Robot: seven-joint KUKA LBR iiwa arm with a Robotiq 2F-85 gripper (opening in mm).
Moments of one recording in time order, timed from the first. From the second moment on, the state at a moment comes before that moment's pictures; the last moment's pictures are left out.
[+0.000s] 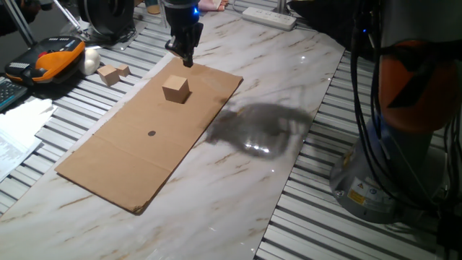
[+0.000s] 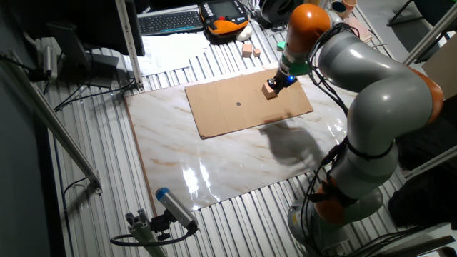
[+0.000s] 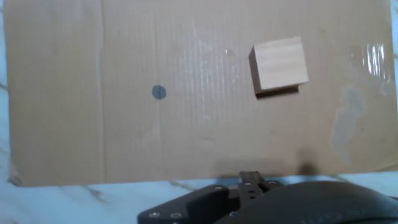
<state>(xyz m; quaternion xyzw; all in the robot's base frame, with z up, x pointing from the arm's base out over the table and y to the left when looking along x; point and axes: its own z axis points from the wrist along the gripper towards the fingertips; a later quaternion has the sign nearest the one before) 0.515 0.001 0.236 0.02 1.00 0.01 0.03</state>
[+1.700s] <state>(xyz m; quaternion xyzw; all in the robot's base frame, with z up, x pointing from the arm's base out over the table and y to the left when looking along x) 0.598 -0.036 0.198 0.03 1.00 -0.04 -0.02</state>
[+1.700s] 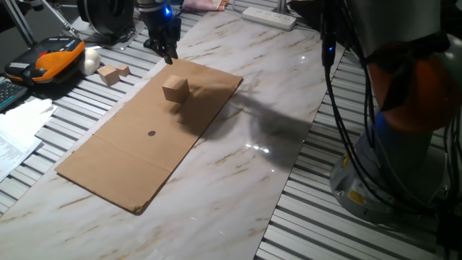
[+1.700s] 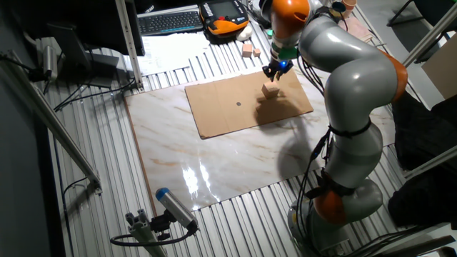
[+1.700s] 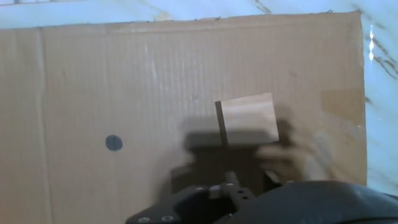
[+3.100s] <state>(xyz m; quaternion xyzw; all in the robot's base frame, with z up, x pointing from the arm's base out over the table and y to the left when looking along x) 0.614 -0.064 0.120 0.00 1.00 -0.01 0.01</state>
